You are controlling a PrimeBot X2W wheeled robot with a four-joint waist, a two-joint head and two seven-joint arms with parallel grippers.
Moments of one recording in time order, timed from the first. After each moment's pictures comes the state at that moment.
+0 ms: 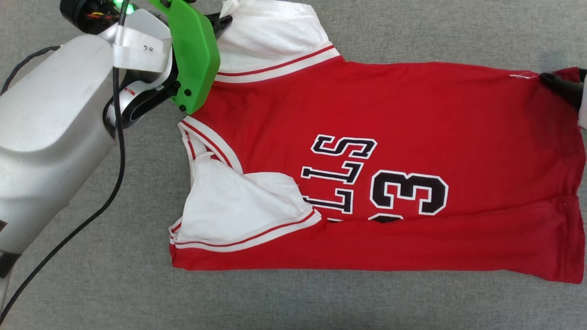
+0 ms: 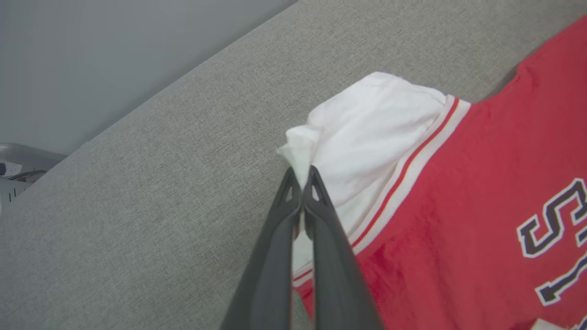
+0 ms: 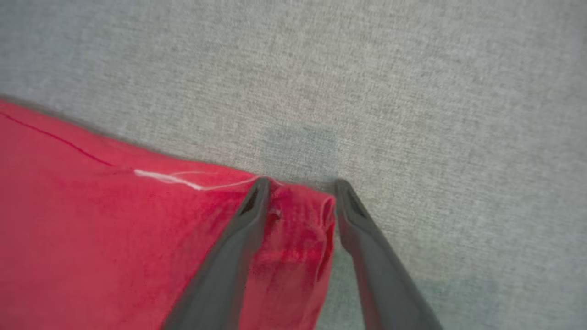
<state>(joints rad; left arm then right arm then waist) -1.26 0.61 -1.02 0.28 -0.91 -0.10 0.45 -0.85 -0.69 0.46 0.44 0.82 0.13 0.72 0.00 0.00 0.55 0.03</state>
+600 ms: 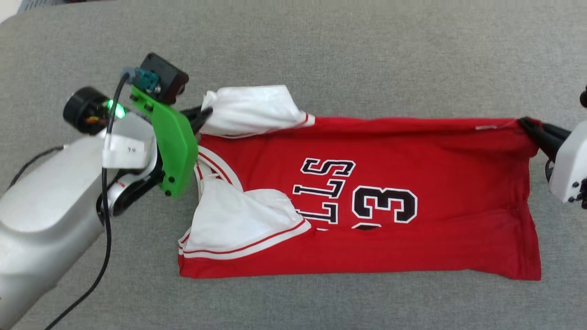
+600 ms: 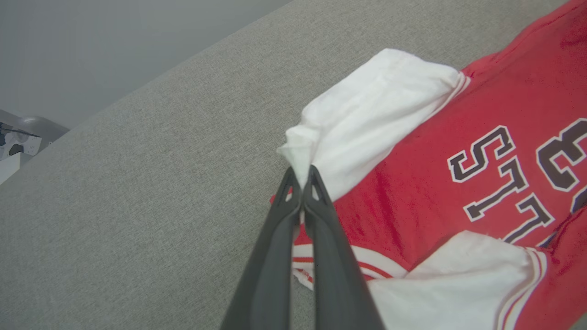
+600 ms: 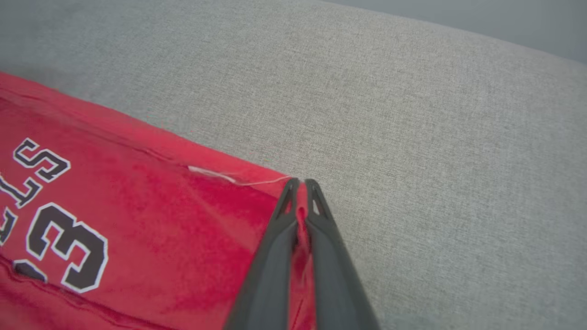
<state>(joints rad) -0.99 0.73 -1.04 0.20 -0.94 -0.04 0.32 -0.63 -0.76 0.56 0.30 0.90 0.13 0.31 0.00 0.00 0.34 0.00</state>
